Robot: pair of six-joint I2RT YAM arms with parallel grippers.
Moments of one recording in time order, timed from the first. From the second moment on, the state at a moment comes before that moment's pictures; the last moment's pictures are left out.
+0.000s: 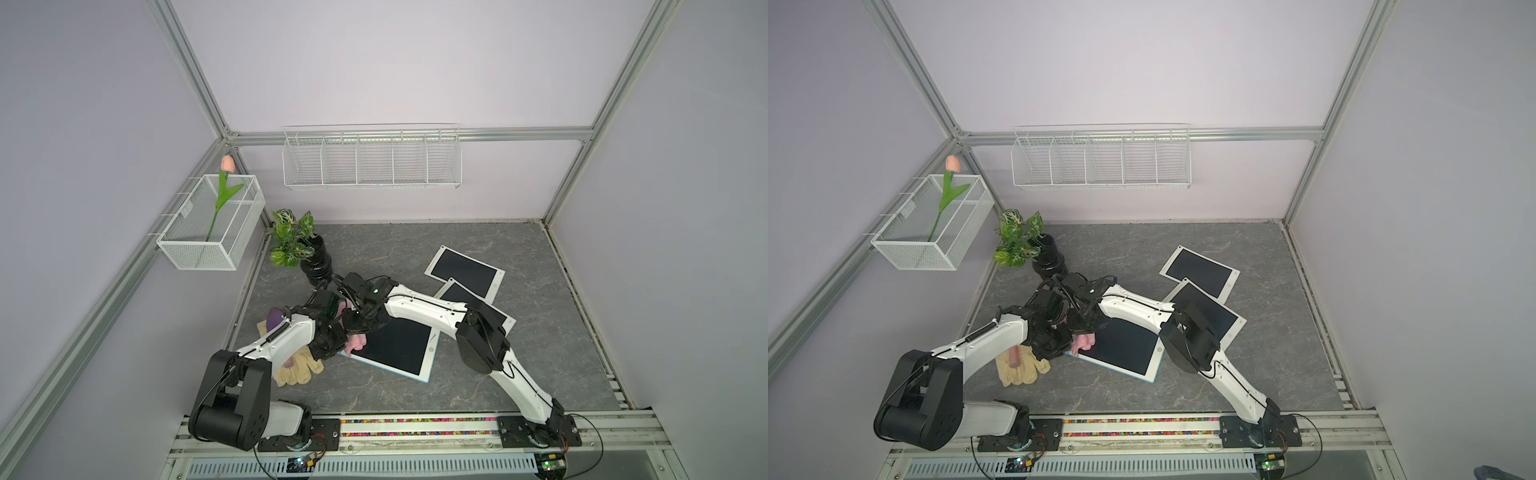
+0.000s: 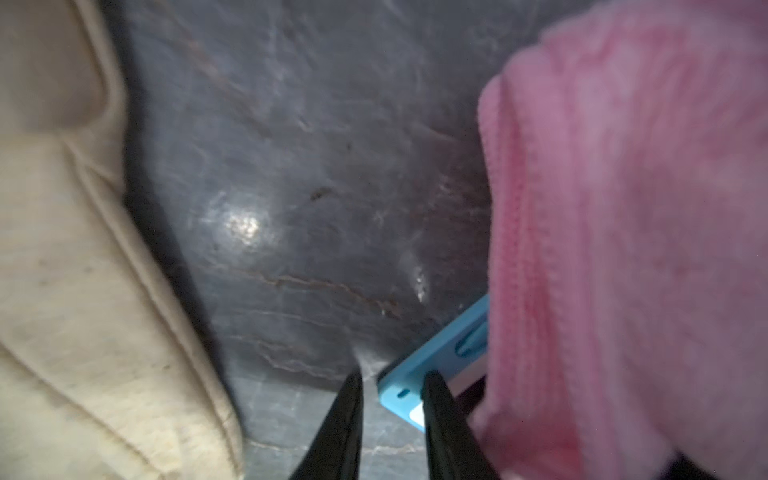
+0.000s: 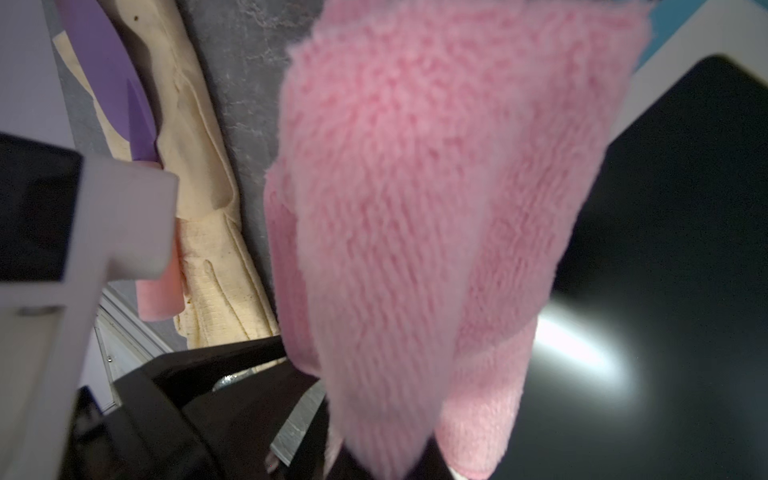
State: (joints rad) left arm -0.30 1.37 0.67 -0.72 0.11 -0.77; right arm 1.04 2.40 2.09 -0.84 -0.26 0.81
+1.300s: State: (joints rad) left arm -0.30 1.37 0.66 -0.69 0.11 -0.76; right arm 0.82 2.46 2.15 -0.82 -0.26 0.84
